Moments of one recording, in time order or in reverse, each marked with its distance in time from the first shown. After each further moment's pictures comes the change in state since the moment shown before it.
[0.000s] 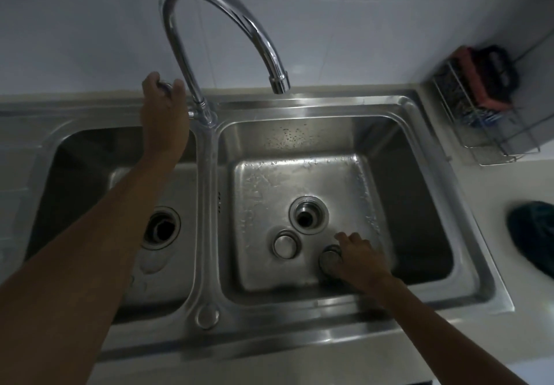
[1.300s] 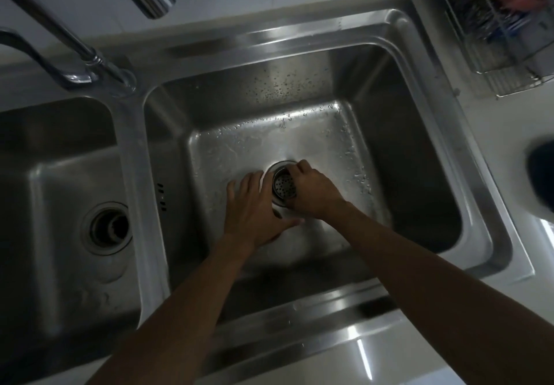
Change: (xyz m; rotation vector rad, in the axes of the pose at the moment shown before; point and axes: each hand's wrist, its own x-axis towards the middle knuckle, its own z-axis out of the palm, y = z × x) left_hand -0.195 -0.105 0.169 0.767 -0.798 0.389; right_hand 0.123 -0.022 0.007 0.113 0.137 -0.254
